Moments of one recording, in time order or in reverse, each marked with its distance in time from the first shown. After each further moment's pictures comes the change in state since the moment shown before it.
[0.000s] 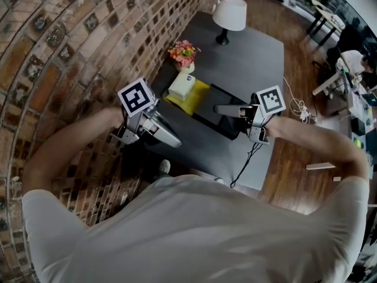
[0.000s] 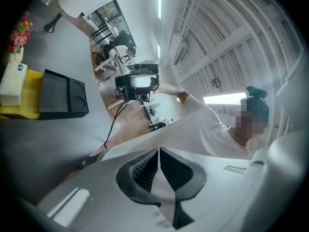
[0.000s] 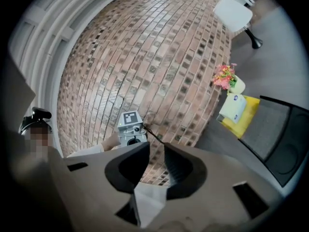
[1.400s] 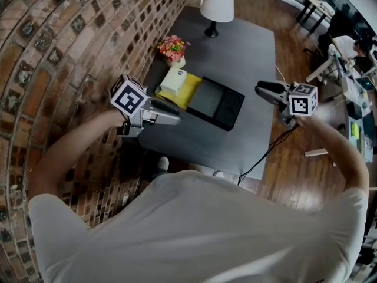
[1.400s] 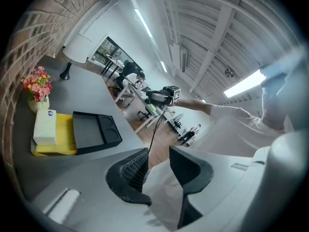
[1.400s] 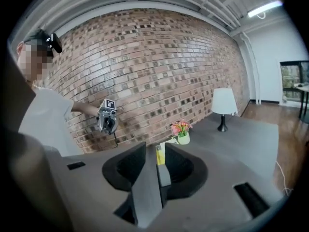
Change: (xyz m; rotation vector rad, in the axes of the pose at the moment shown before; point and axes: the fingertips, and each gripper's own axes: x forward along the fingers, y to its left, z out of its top) left arm -0.029 0.060 0.042 0.223 -0.209 0.351; right arm -0.172 -0.049 0.034 -0.668 -0.131 -0.534
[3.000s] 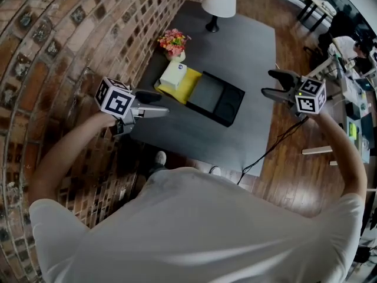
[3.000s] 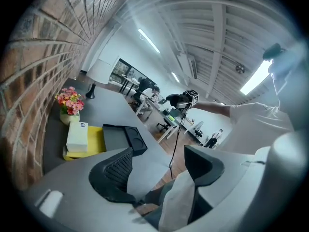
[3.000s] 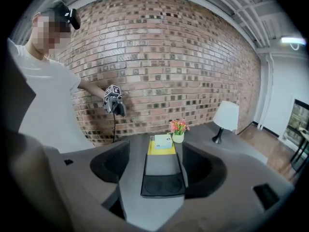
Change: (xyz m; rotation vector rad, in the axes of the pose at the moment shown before) left arm -0.045 0.052 -0.015 0.032 -0.158 0.265; right arm -0.017 -0.002 0.009 -0.289 0.144 -0.030
